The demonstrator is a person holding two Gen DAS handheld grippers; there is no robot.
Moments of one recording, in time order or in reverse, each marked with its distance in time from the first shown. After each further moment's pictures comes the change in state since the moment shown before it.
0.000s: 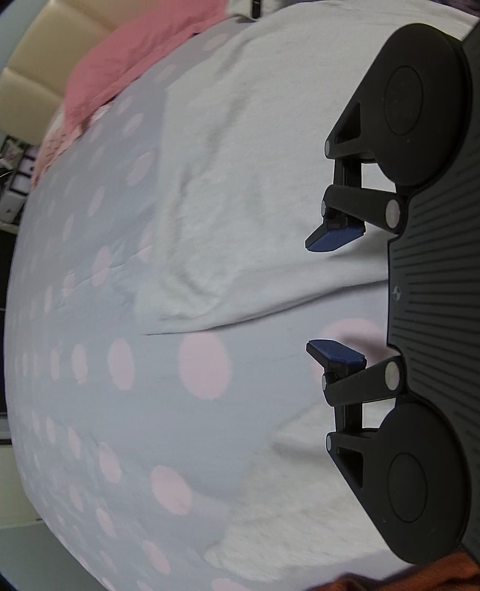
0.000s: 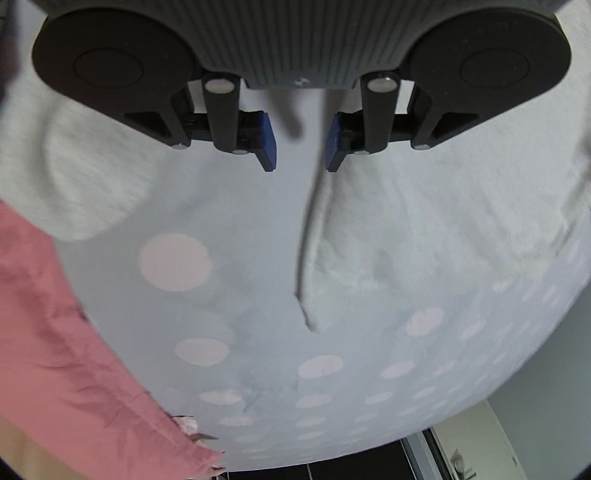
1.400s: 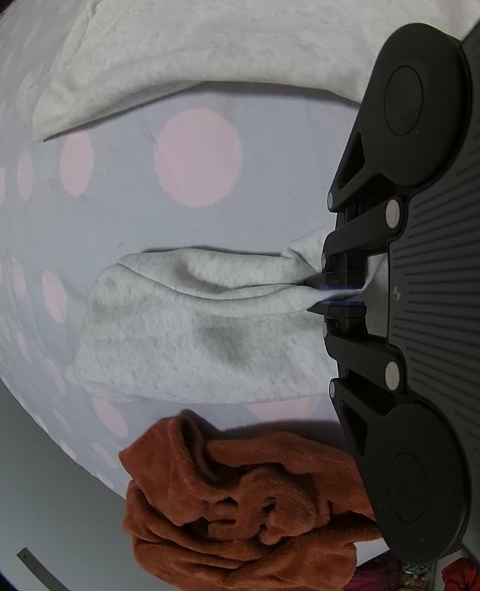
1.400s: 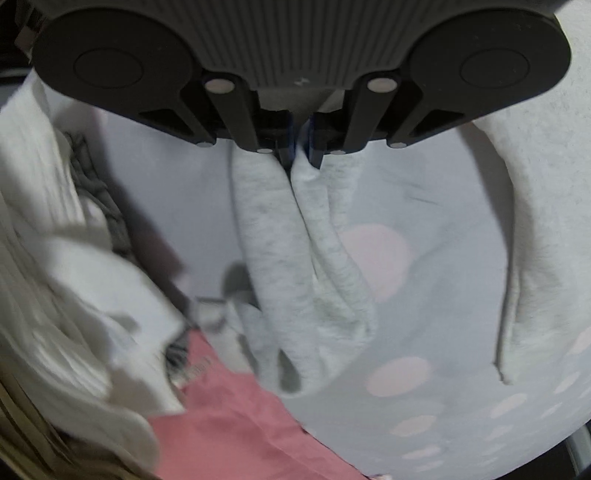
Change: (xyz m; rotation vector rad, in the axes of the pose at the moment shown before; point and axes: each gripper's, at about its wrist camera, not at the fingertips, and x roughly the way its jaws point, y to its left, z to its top) left arm 0.021 0.030 -0.080 -0.175 0.150 0.574; right arm -0.044 -0.050 -0.088 0.301 0.140 -0.421
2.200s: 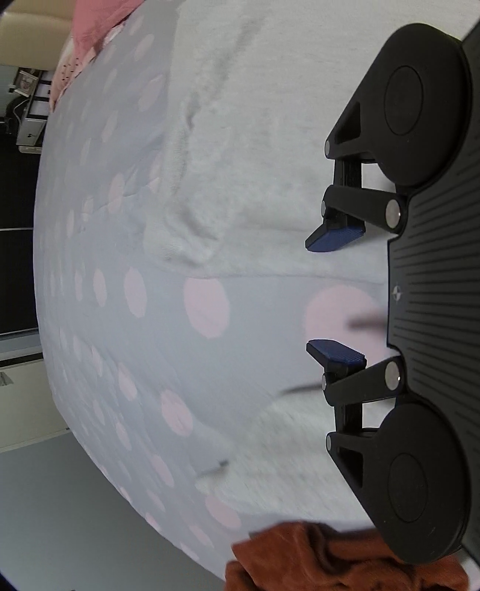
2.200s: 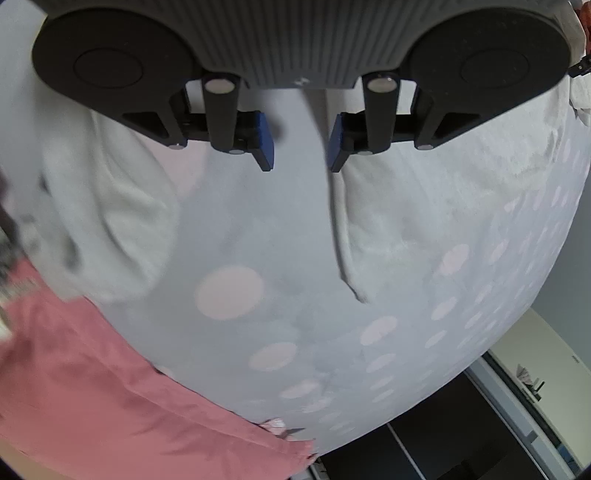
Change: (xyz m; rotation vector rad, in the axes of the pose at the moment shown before) left arm -0.040 -0.073 0.058 0.010 -0.277 -0.256; right arm 0.004 0.064 0.070 0.049 -0.161 0.481
